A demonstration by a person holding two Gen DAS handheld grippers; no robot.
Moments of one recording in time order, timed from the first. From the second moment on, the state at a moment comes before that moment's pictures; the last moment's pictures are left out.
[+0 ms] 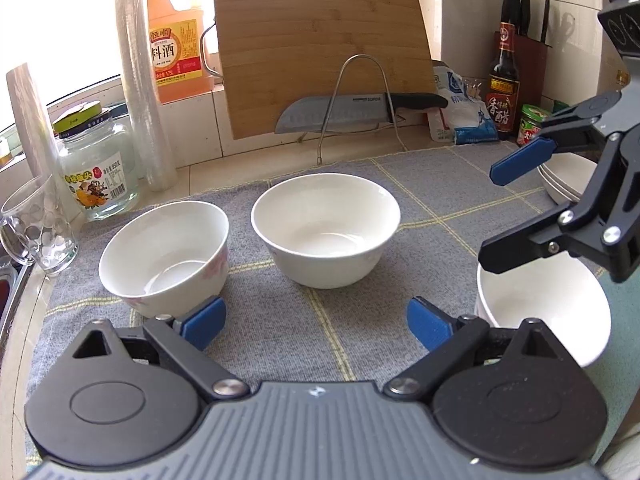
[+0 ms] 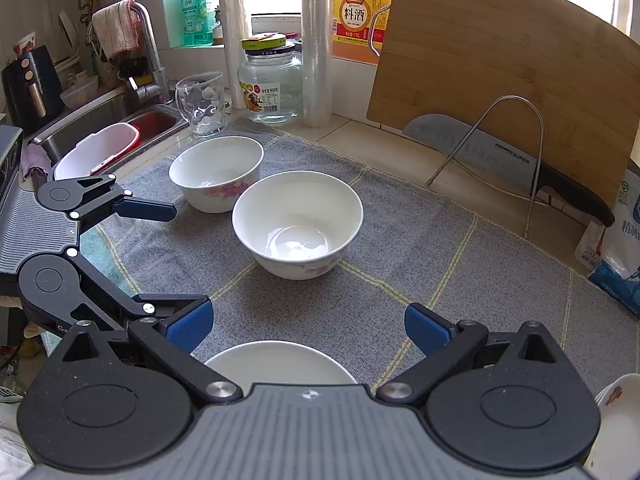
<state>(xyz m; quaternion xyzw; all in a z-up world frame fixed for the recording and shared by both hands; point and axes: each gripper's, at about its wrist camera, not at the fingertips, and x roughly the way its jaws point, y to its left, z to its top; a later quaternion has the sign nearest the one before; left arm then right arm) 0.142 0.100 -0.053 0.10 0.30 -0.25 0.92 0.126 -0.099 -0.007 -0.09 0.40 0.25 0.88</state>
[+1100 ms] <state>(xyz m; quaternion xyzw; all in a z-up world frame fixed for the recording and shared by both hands) 0.184 0.063 -0.067 0.09 0.29 -0.25 0.92 0.228 -0.074 -0.024 -0.10 0.43 0.31 0.84</state>
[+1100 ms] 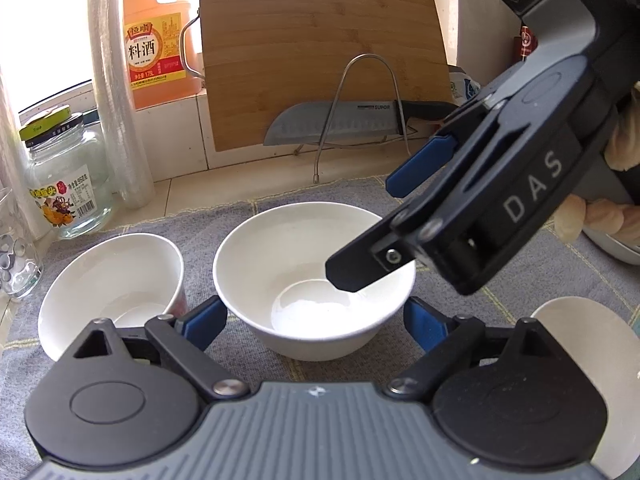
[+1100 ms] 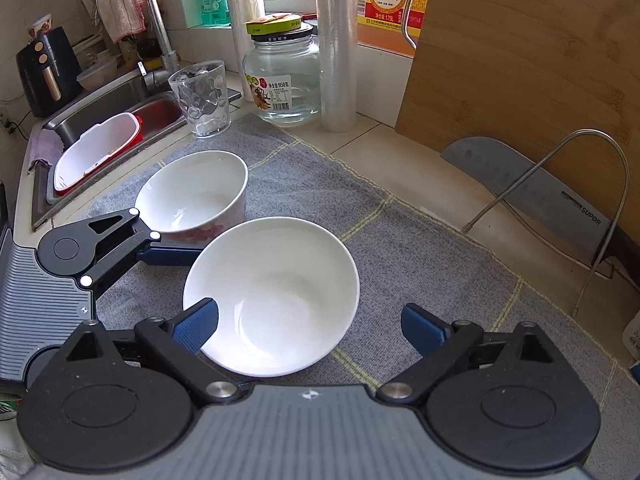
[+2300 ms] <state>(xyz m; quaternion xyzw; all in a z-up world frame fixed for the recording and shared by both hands) 0.184 0.065 -0.059 0.09 0.30 -0.26 0.91 0.251 -0.057 -0.036 -0.09 0.46 0.33 0.82</state>
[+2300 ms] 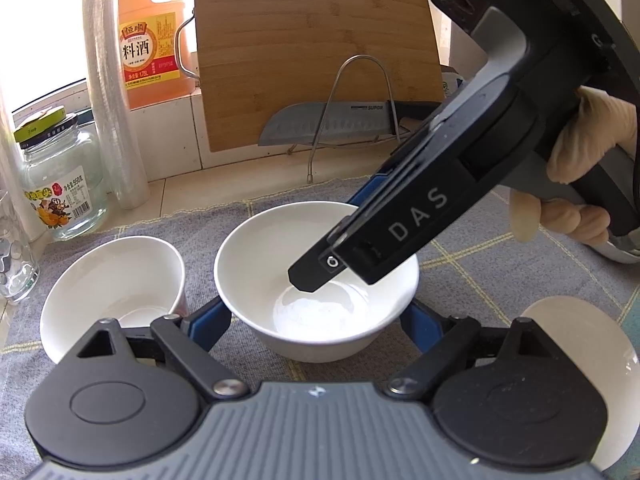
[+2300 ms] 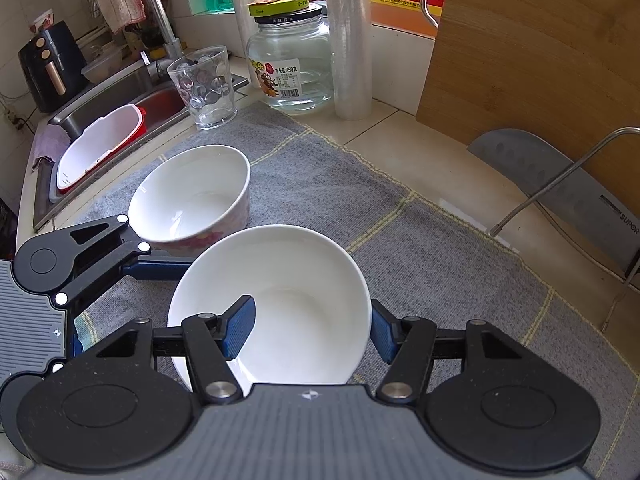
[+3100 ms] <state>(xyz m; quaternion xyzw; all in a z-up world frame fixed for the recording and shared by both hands) 0.130 0.064 -0.018 0.11 0.28 -0.28 0.91 0.186 -0.080 0.009 -0.07 0.43 0.33 0.84</state>
